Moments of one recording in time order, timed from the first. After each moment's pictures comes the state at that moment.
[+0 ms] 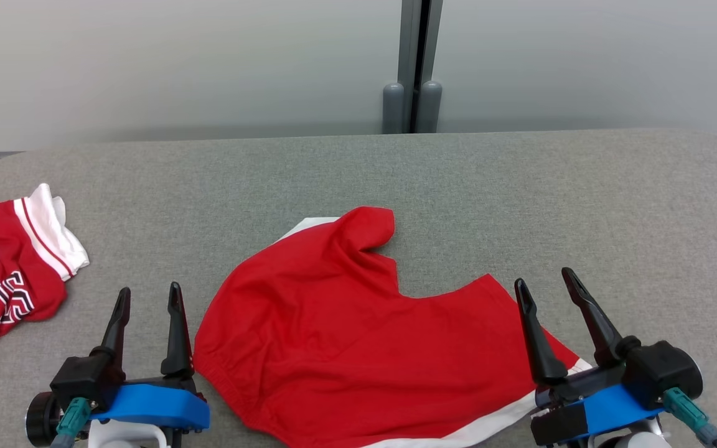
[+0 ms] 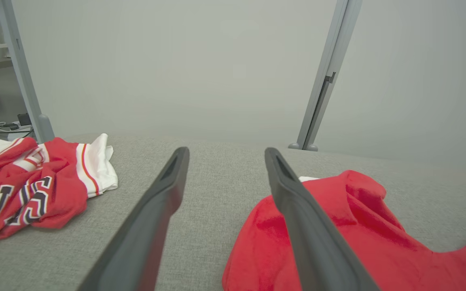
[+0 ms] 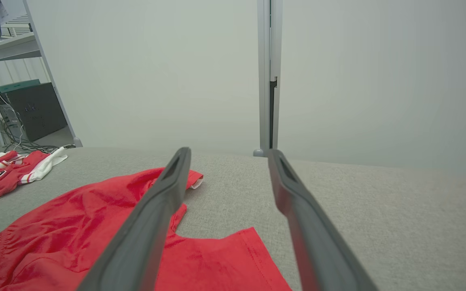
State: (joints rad) left arm -0.08 0.05 0.04 0.29 -0.17 -0.12 -0.26; right arm -0.07 -0.05 0.11 0.11 0.12 0.13 -0.26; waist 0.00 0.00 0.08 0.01
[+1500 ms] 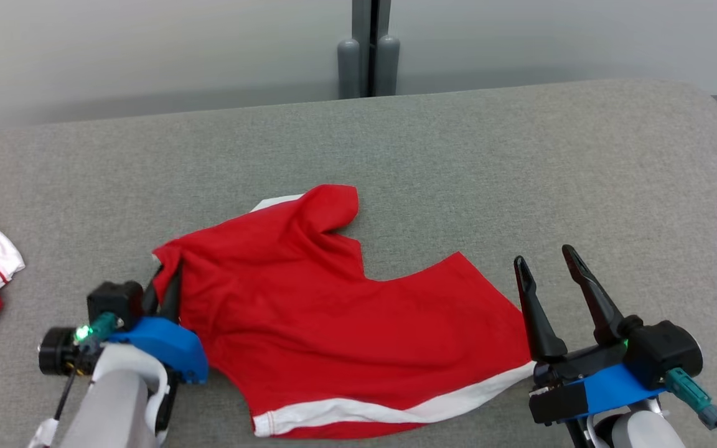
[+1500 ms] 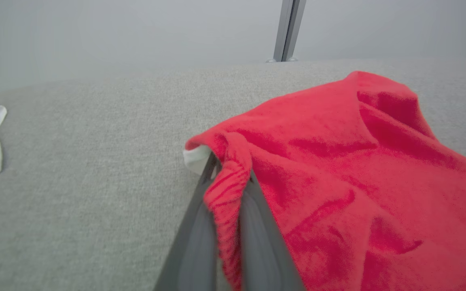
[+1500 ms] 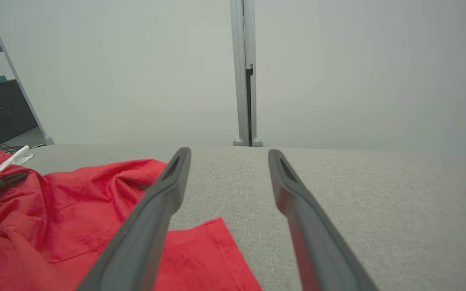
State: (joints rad) left arm -0.40 0.16 -0.15 0.79 -0.19 -0.13 -0.26; right arm -0.12 -0.05 0.12 0.11 0.13 0.13 -0.26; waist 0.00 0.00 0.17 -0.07
